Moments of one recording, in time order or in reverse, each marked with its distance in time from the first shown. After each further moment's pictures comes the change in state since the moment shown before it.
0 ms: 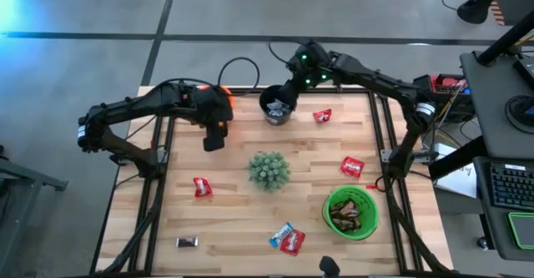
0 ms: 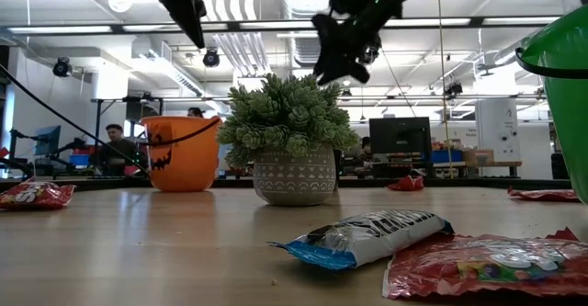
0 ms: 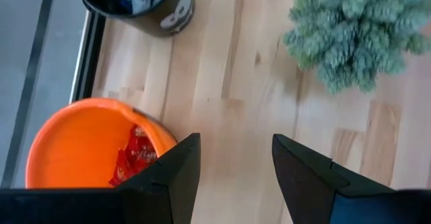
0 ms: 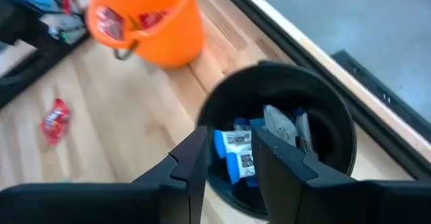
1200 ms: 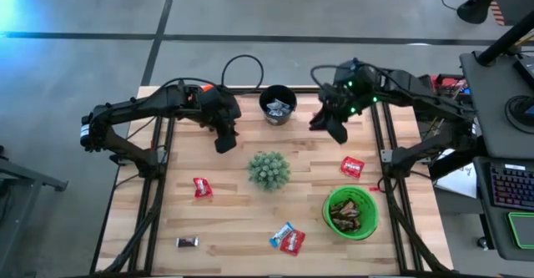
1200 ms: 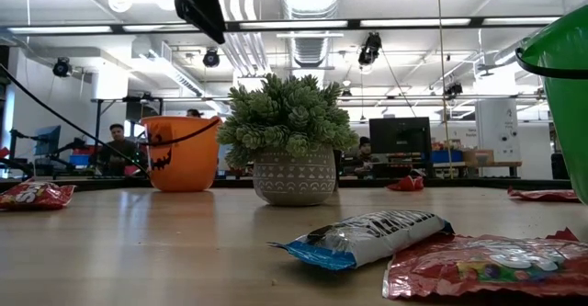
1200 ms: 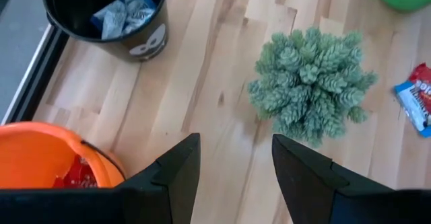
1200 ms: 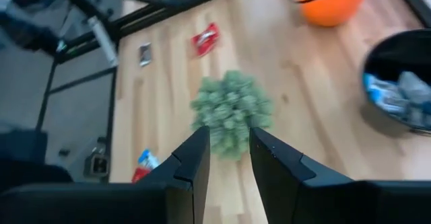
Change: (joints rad) left arm -0.015 0.030 0.000 0.136 0.107 -0.195; right arm 0.305 -0.405 -0.006 -0.359 -0.128 -0.048
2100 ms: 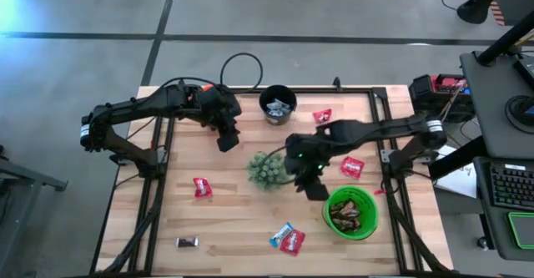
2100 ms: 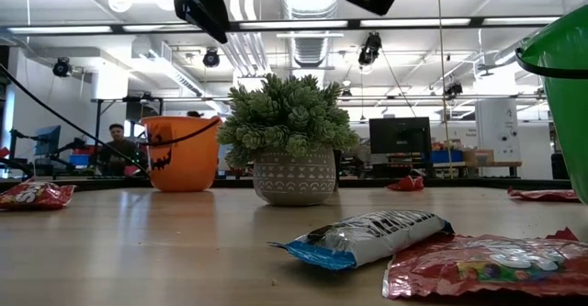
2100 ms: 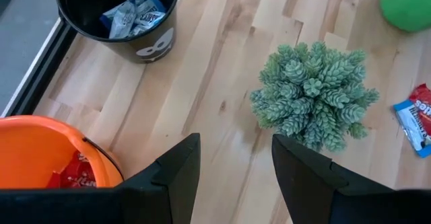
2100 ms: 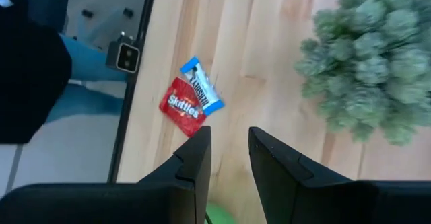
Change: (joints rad) left arm 0.001 0.000 0.000 0.021 -0.020 -0.067; right arm 0.394 0.313 -0.022 0.012 0.003 -0.071
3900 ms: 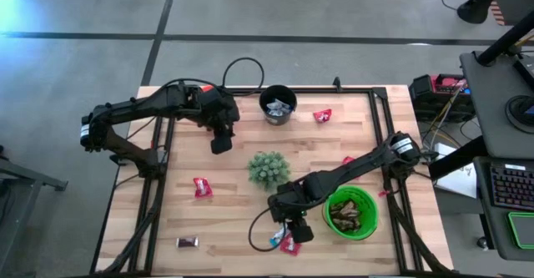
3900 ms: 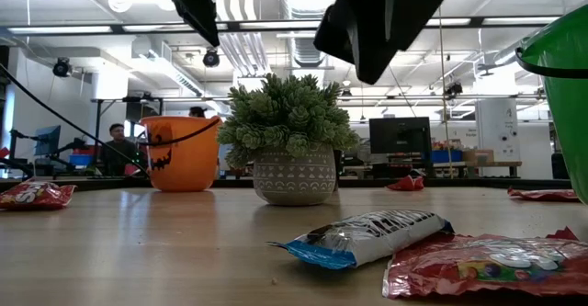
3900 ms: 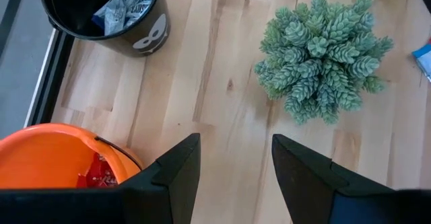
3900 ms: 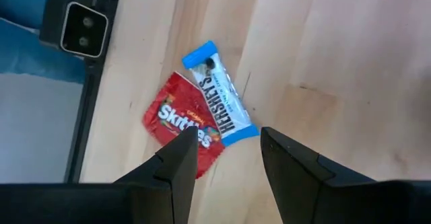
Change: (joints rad) left arm 0.000 -0.001 0.000 -0.069 0.003 0.181; right arm 0.251 0.303 -0.018 0.227 0.165 0.093
